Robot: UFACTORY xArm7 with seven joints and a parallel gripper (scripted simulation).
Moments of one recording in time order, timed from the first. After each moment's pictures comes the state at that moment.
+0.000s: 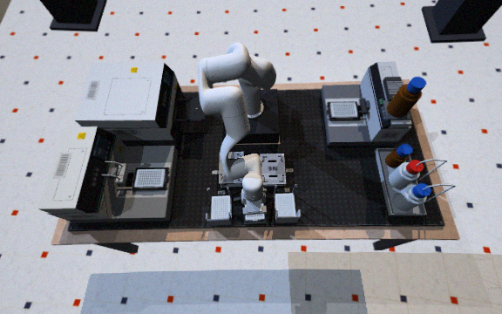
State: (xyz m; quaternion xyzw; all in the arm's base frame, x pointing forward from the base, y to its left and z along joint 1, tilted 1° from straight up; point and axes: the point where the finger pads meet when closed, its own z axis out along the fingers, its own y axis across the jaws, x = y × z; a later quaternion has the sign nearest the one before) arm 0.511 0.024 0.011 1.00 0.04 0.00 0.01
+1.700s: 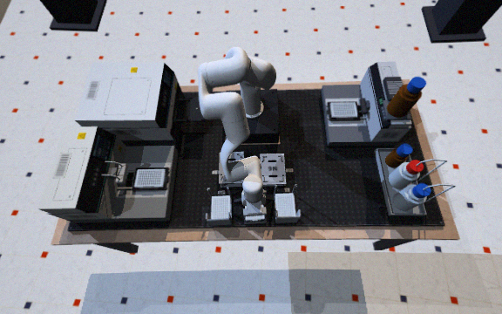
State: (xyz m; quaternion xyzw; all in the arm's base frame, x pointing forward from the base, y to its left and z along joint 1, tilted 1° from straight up) arm 0.510 0.024 -0.011 1.00 0.04 0.00 0.01
